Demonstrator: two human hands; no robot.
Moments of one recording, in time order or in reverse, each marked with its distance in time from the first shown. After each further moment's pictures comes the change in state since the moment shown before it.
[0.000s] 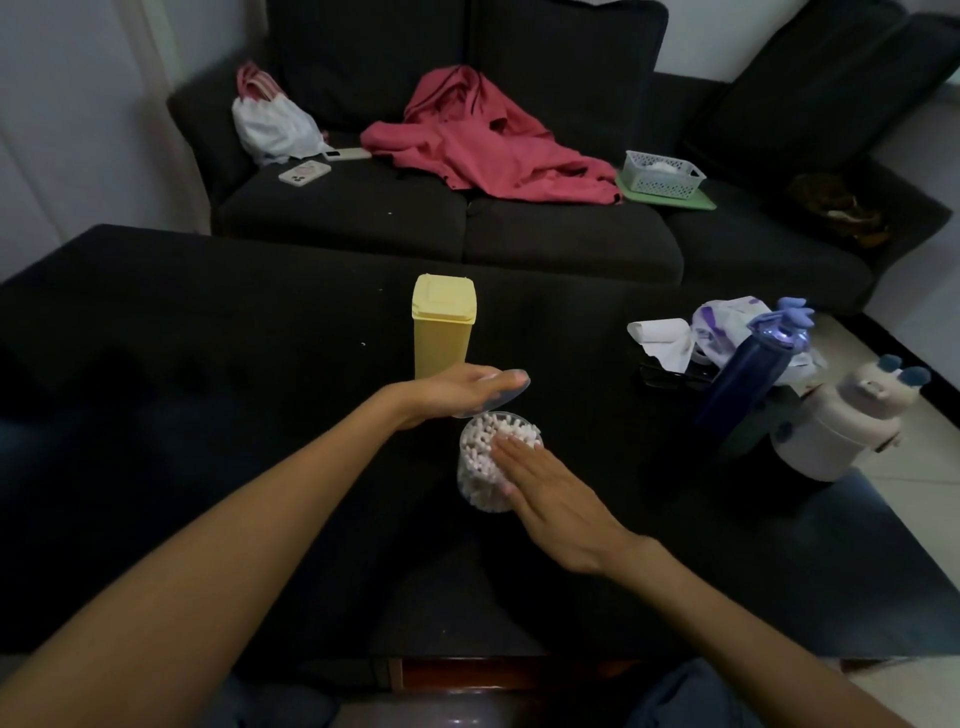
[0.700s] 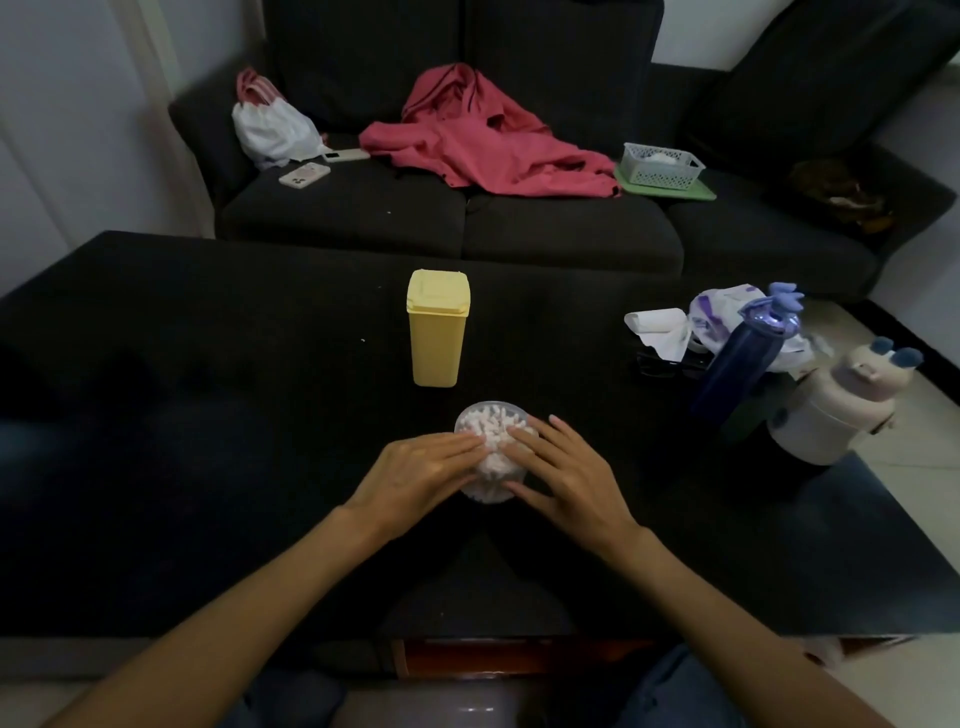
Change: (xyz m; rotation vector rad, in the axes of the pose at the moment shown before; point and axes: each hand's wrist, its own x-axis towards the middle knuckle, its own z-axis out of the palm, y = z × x) left_hand -0.043 -0.089 0.061 0.930 0.622 0.698; right_hand -0.007 0.034 0.015 -0.328 0.414 -0.201
